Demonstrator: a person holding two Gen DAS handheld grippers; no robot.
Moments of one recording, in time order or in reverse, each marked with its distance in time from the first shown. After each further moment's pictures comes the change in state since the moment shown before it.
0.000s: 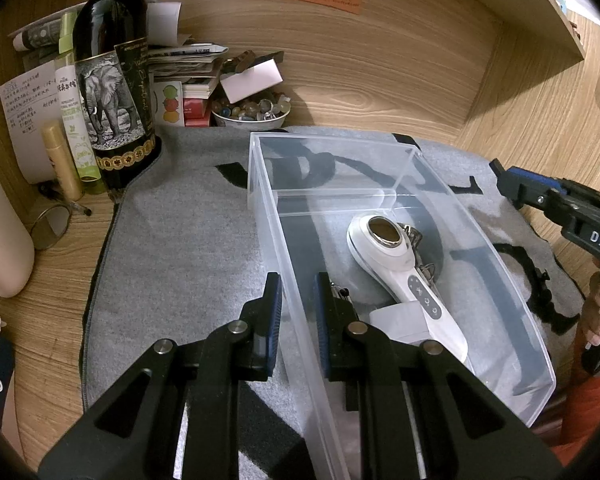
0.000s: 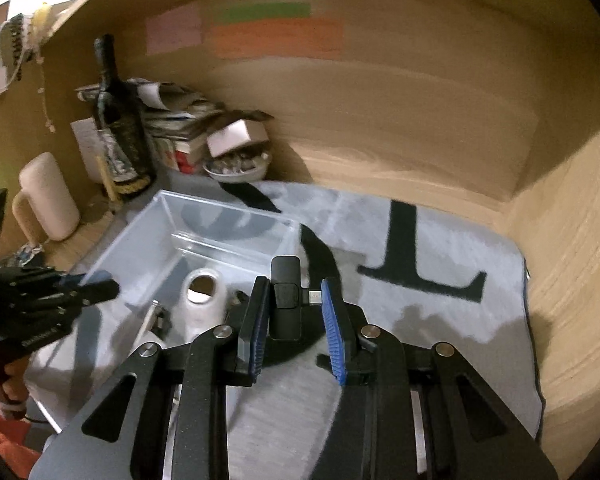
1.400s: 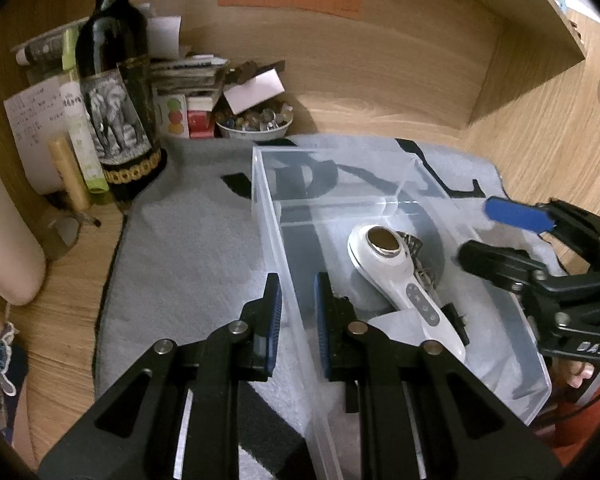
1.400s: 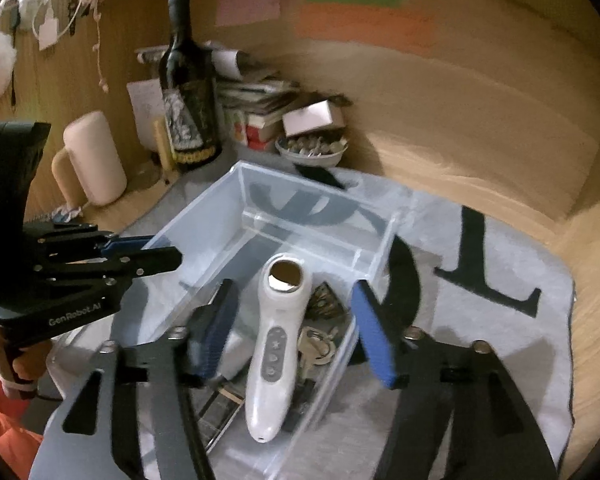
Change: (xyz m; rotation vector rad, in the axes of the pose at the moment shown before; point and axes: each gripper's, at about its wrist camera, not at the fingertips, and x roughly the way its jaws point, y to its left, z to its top) left arm -0.011 -0.002 0.005 0.018 -0.014 0.042; right arm 0.015 0.045 -0.009 -0.104 0.025 0.122
